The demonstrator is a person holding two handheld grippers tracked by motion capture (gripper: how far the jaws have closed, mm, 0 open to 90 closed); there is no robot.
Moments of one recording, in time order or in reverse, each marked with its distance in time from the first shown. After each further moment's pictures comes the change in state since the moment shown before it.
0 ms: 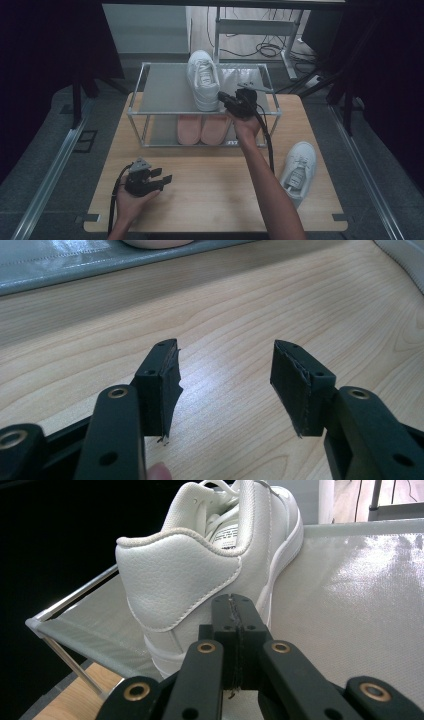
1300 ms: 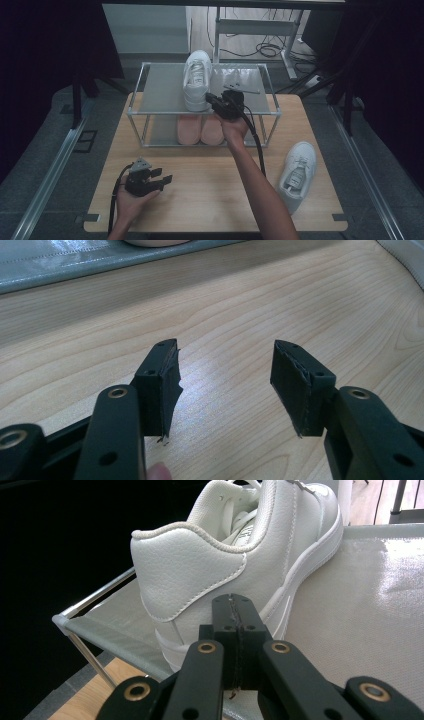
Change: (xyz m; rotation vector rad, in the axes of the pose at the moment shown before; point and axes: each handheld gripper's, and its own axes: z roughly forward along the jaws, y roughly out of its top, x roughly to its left) left arm 0.000 0.000 0.001 0.006 0.003 0.001; right arm 0.031 -0.004 0.015 0.000 0.040 -0.027
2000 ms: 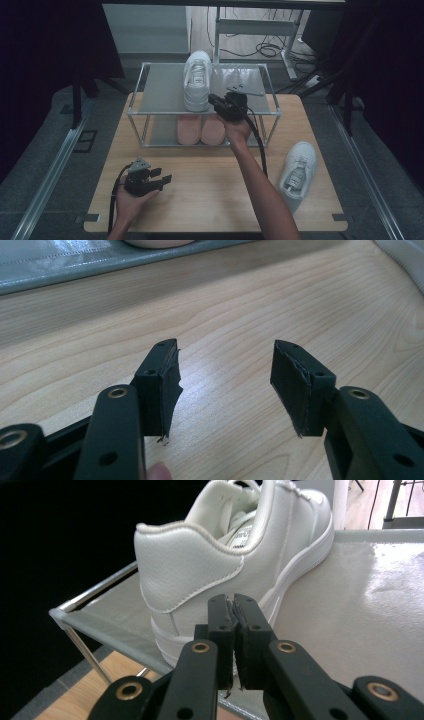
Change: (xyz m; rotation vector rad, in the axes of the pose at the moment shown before) left arm 0.001 0.000 -0.003 -0.015 -0.005 -0.006; right arm -0.003 -0.001 -0.013 -0.015 -0.007 -0.026
